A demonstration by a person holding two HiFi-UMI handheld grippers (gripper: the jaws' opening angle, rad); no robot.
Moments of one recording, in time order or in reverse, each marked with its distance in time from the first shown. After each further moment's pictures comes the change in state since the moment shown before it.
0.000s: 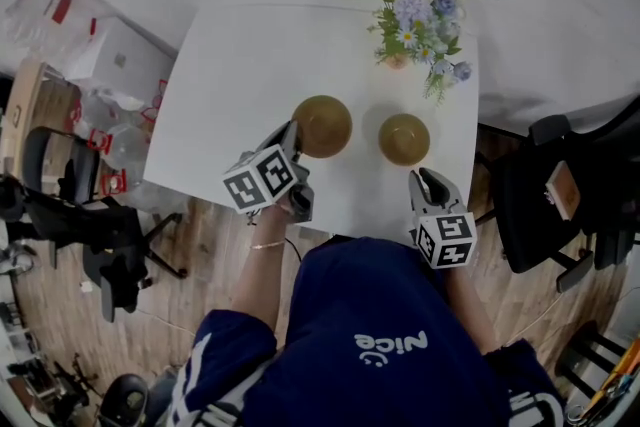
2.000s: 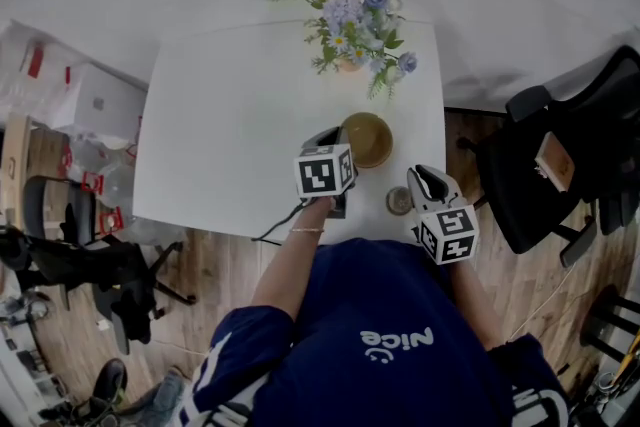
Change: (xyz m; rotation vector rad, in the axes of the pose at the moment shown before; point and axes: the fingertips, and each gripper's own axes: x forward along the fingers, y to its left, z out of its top) left arm 0.110 -0.119 -0.115 0.370 0.280 -0.054; right arm -0.031 -0.065 -0.011 0.034 -0.019 -0.047
